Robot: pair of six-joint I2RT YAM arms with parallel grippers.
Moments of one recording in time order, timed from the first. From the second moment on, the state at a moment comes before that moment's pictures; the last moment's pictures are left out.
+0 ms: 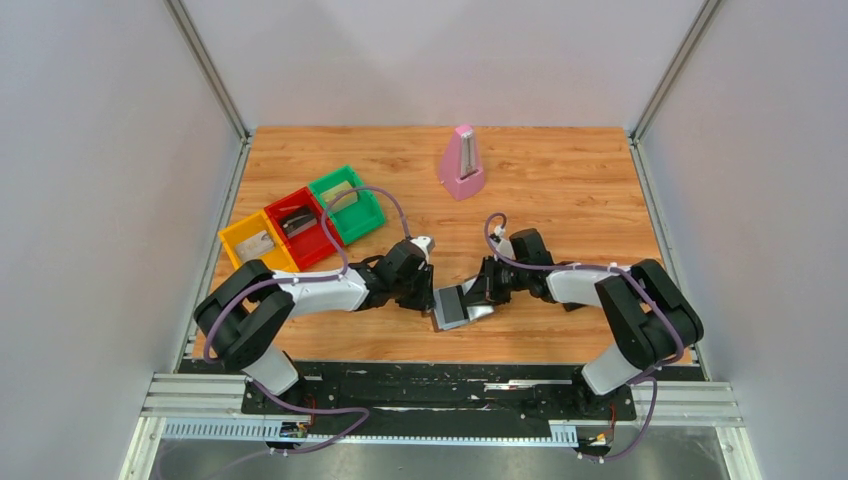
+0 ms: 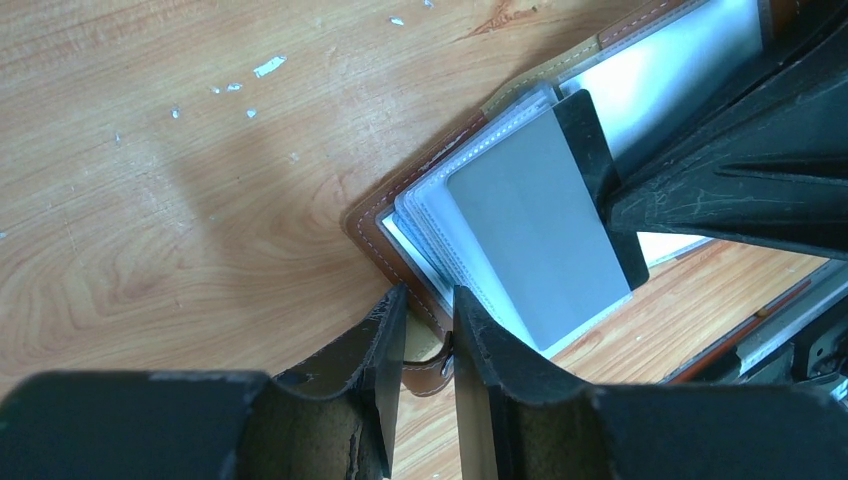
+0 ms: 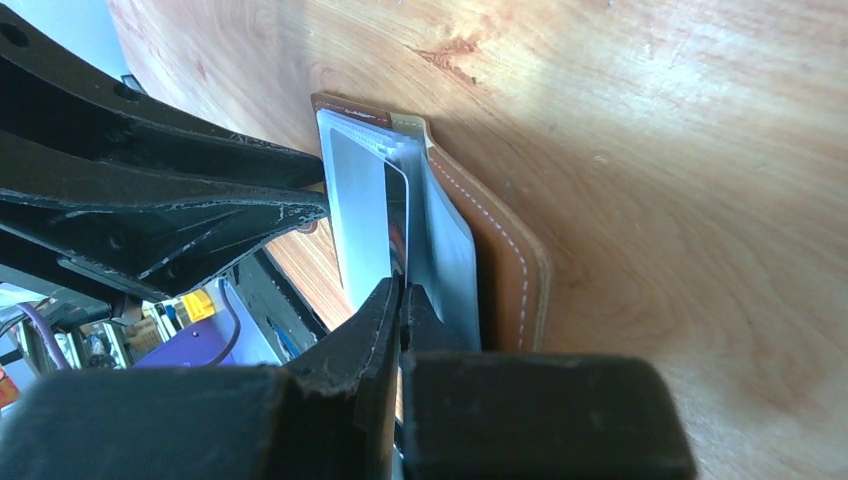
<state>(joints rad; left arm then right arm) -0.86 1.58 0.74 -0.05 0.07 -0.62 0.44 1.59 0.56 0.14 -0.68 0.66</state>
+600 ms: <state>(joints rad) -0.86 1.62 0.79 -0.06 0.07 -0.60 0.38 1.41 0.58 -0.10 -0.56 0.59</state>
